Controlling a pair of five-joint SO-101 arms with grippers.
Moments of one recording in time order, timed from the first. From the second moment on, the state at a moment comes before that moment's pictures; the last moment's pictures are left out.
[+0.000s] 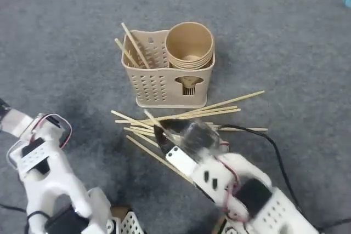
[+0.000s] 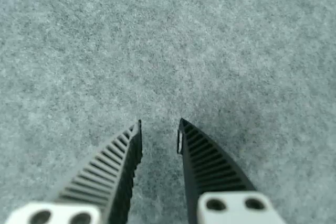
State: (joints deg) left arm -46.3 -25.2 67.8 23.4 20.7; right arm -51.6 -85.5 75.1 32.2 6.5
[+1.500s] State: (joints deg) left arm -46.3 -25.2 67.8 23.4 20.7; right arm -41.3 -15.4 42.5 -46.7 5.1
